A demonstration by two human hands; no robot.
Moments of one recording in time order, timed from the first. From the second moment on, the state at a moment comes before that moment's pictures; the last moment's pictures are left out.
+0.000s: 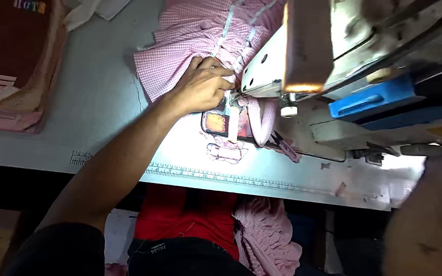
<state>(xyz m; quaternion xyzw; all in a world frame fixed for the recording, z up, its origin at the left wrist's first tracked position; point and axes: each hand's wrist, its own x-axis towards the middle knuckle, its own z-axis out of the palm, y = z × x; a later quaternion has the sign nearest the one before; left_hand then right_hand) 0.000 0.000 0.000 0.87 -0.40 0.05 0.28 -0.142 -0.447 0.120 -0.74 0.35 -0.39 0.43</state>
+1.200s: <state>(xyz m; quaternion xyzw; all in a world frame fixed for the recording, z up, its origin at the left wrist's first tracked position) -0.056 0.104 -0.001 0.92 -0.03 0.18 0.35 -0.107 -0.104 0.026 -0.97 -0.14 -0.16 0.15</state>
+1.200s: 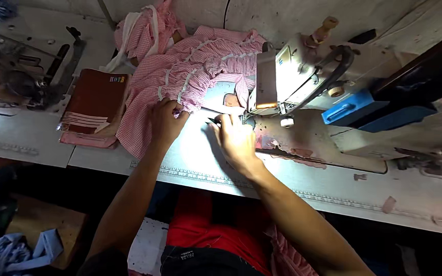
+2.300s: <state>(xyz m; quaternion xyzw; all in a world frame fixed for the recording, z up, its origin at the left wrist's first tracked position) -0.259 0.082 0.076 0.91 -0.31 -0.20 0.16 -0.187 -0.267 0.001 -0.95 0.10 -0.25 0.15</state>
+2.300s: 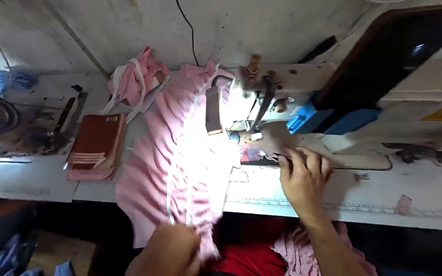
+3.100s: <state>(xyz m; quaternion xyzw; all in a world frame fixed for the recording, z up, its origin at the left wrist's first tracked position) -0.090 0.032 0.004 0.89 -0.31 0.04 0.33 -0.199 -0.157 0.000 -0.95 -0.08 -0.12 0.28</state>
